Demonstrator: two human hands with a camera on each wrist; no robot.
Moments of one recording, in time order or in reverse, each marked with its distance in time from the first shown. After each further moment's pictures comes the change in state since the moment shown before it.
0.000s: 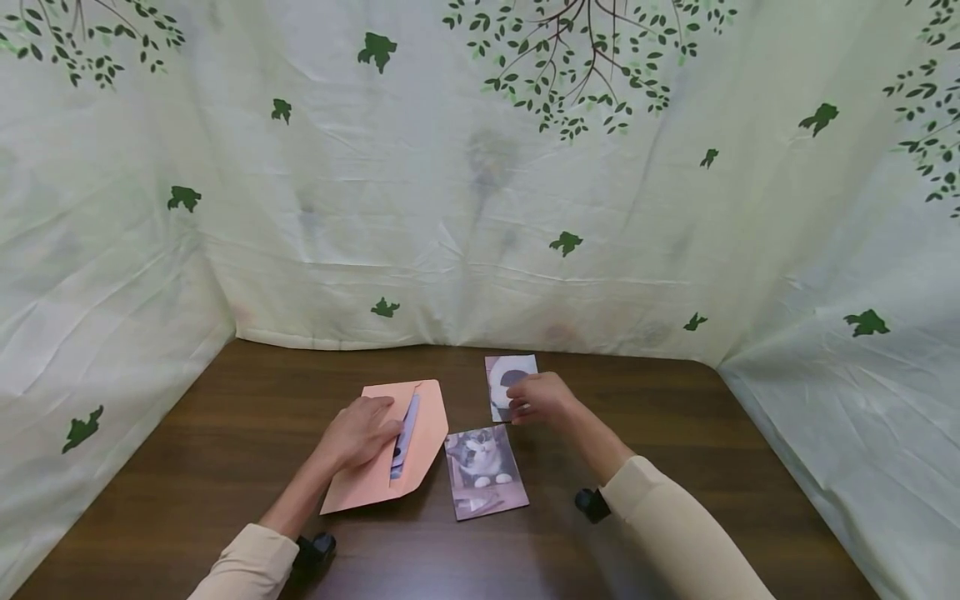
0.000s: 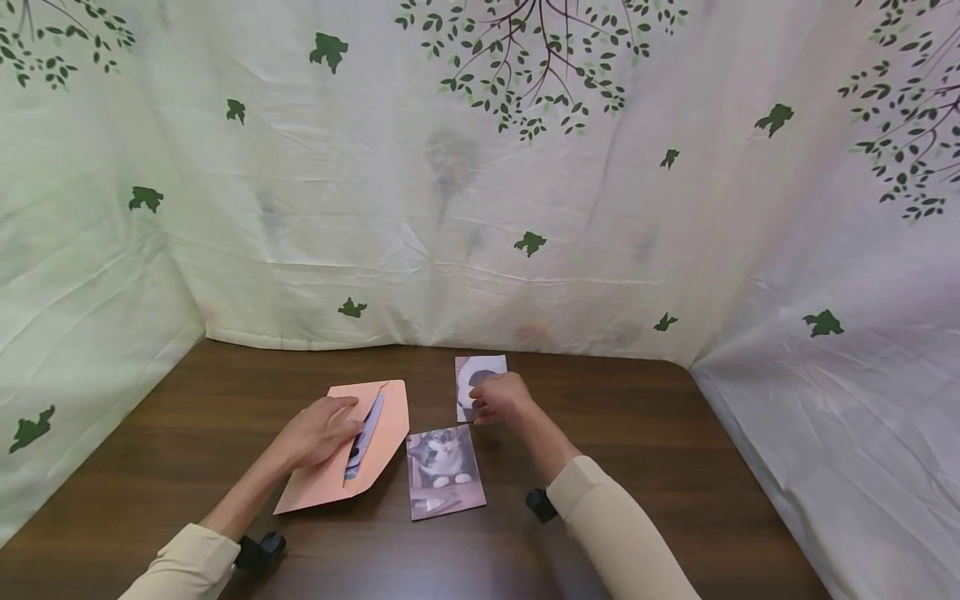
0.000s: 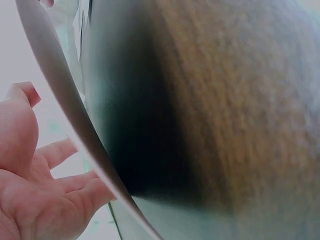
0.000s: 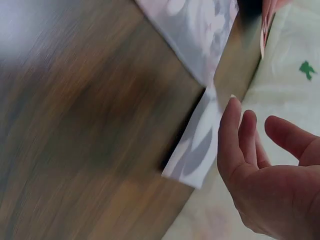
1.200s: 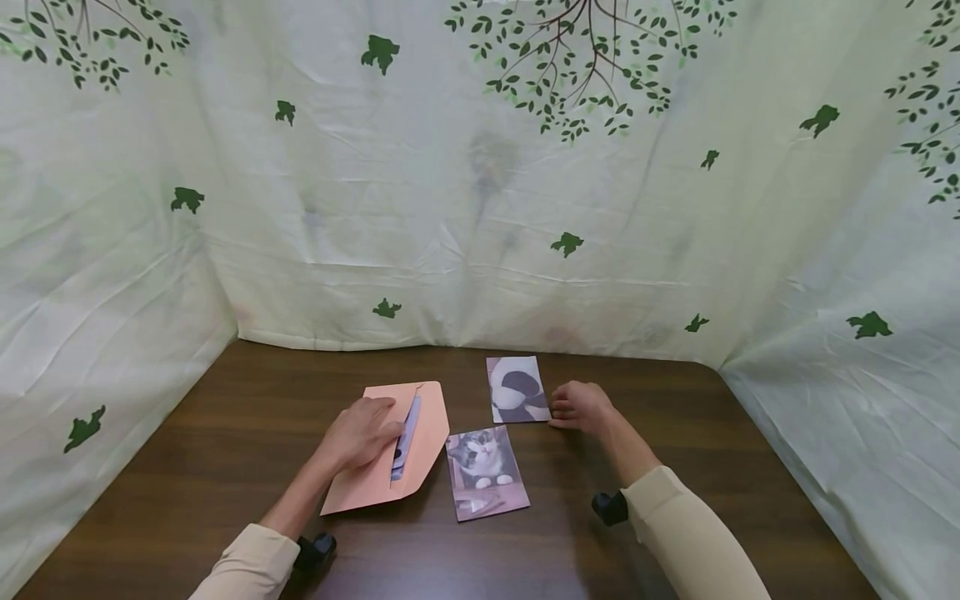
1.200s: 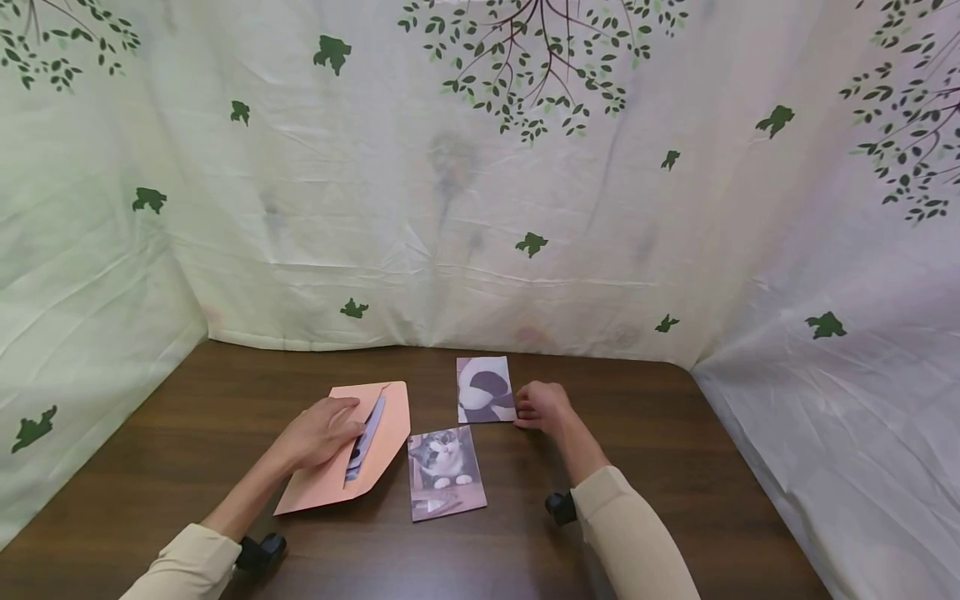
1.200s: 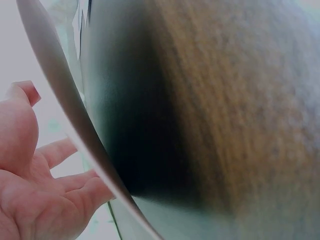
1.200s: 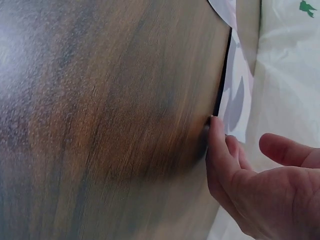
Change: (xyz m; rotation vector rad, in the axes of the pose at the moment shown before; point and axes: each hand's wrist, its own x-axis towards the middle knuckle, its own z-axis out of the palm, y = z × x) left_hand -0.001 -0.001 0.003 -0.018 -0.014 -0.013; right_hand 0.007 0.030 -0.053 0.222 0.125 0.112
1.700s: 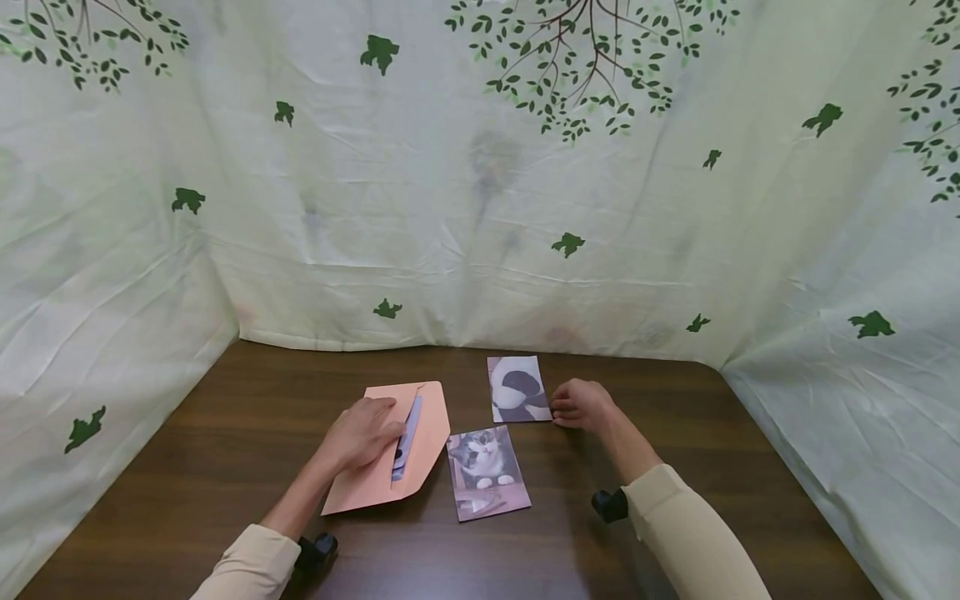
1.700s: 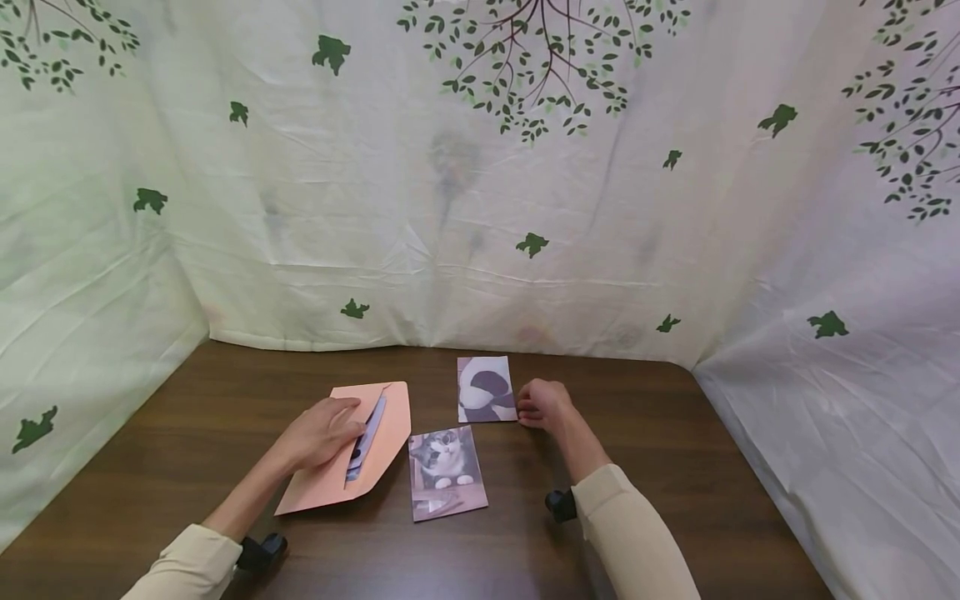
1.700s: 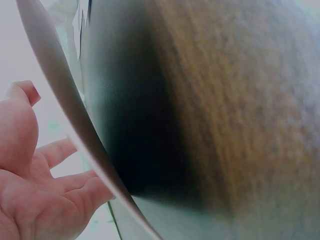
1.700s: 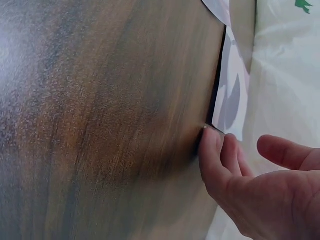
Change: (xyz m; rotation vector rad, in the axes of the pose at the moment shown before) left_hand 0.000 0.003 -0.001 0.011 -0.013 -0.014; right_hand 0.003 -0.004 -0.002 -0.059 0.027 0.027
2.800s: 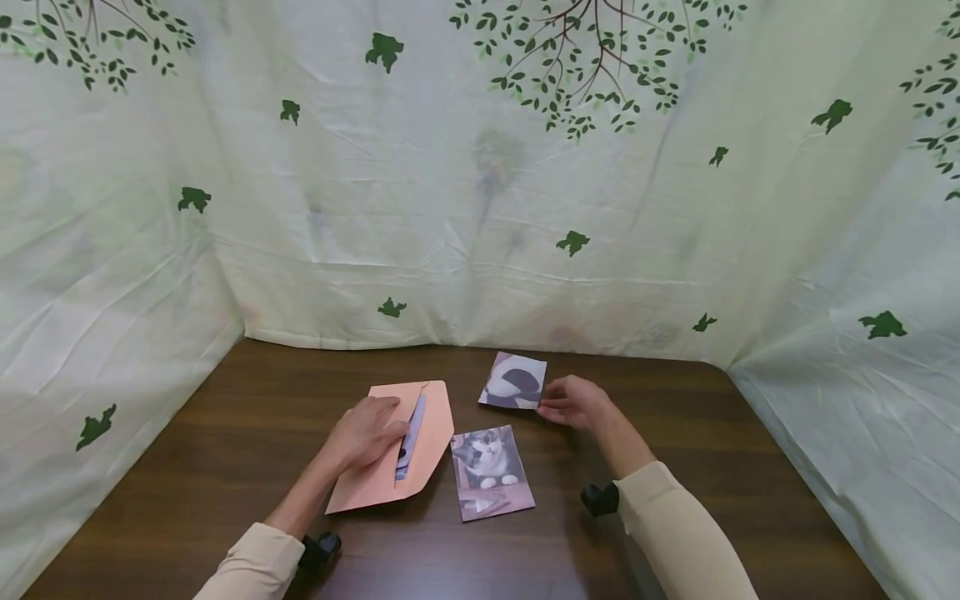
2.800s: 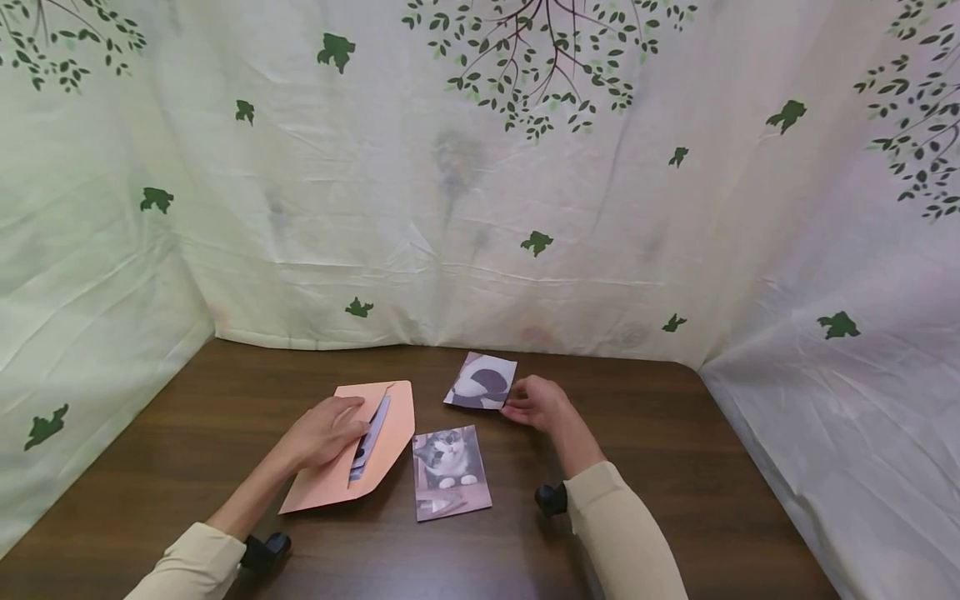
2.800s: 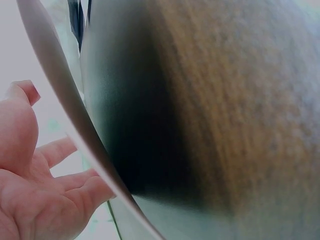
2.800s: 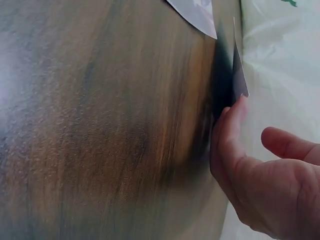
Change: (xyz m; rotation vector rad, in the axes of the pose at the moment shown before) left_hand -0.002 0.001 0.000 -0.020 0.004 -0.012; right_hand 0.014 0.000 0.012 0.226 -0.148 0.088
